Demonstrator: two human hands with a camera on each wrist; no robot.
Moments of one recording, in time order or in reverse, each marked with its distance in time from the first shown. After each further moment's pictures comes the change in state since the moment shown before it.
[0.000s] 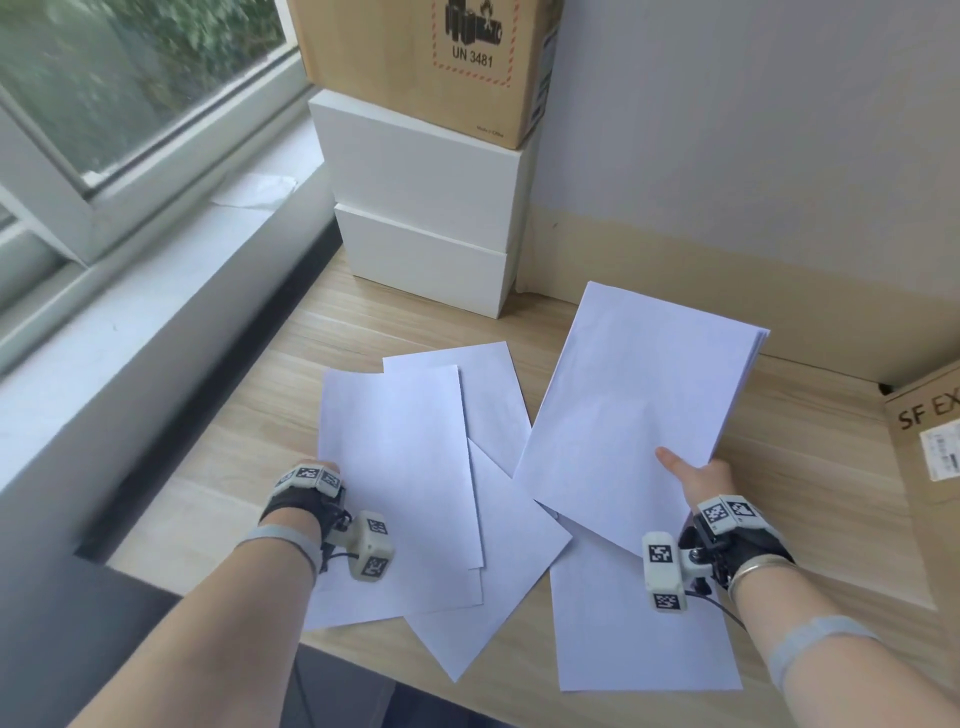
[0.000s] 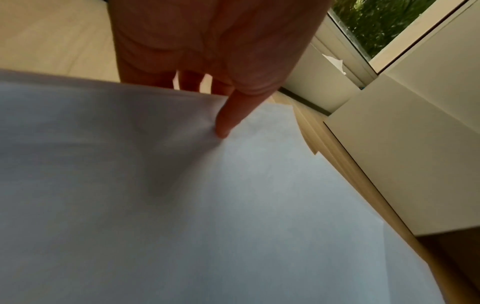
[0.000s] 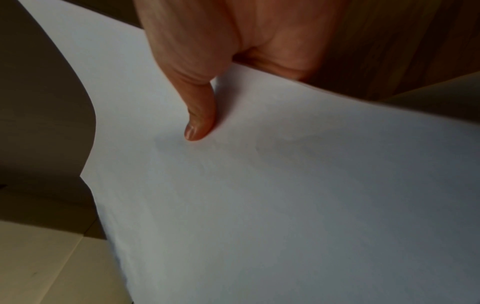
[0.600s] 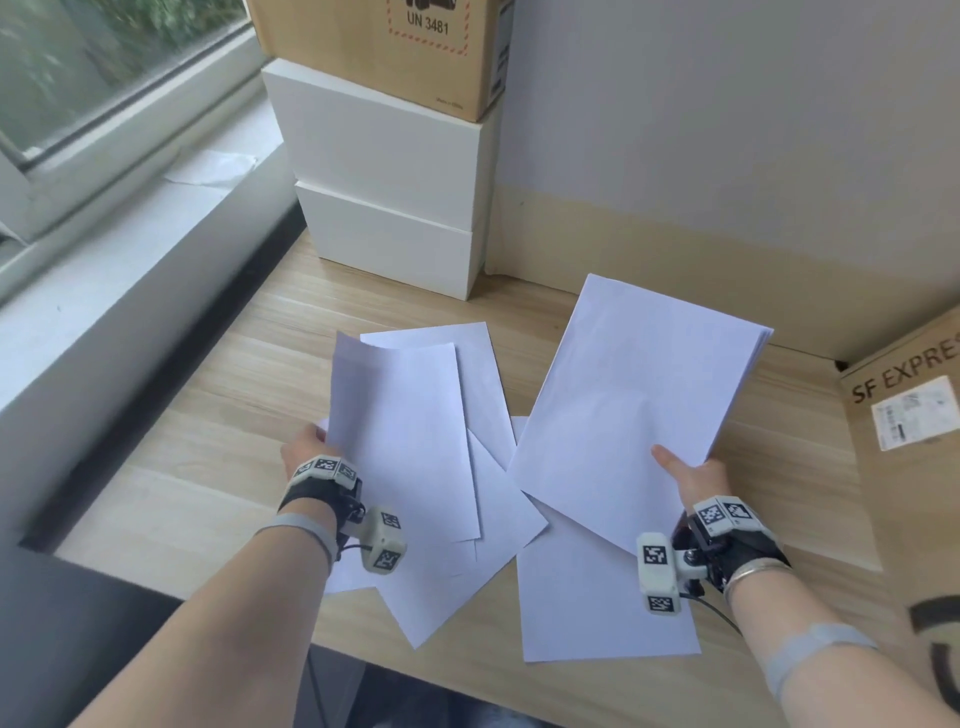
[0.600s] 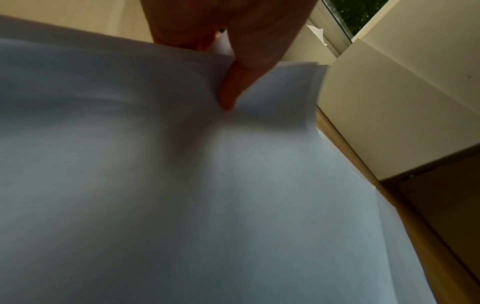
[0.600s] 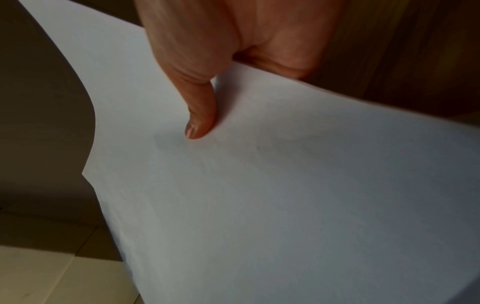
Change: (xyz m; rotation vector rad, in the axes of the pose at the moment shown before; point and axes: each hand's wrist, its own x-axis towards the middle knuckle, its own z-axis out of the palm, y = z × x) left_hand 0.007 0.043 0.031 -0.814 0.362 -0.129; right_hand -0.005 0.027 -0.036 0.053 0.021 -0.042
